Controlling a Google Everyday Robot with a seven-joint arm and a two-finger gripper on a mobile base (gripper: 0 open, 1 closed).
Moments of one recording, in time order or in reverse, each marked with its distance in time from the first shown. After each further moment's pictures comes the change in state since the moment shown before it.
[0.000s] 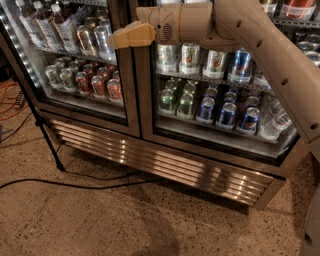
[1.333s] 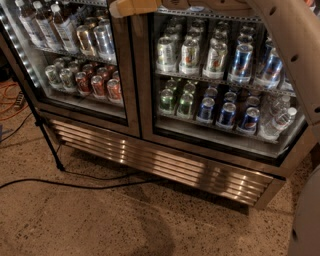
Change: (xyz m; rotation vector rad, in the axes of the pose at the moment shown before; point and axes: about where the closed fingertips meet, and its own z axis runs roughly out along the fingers) arm -0.072 -0.026 -0.022 0.110 0.010 -0.210
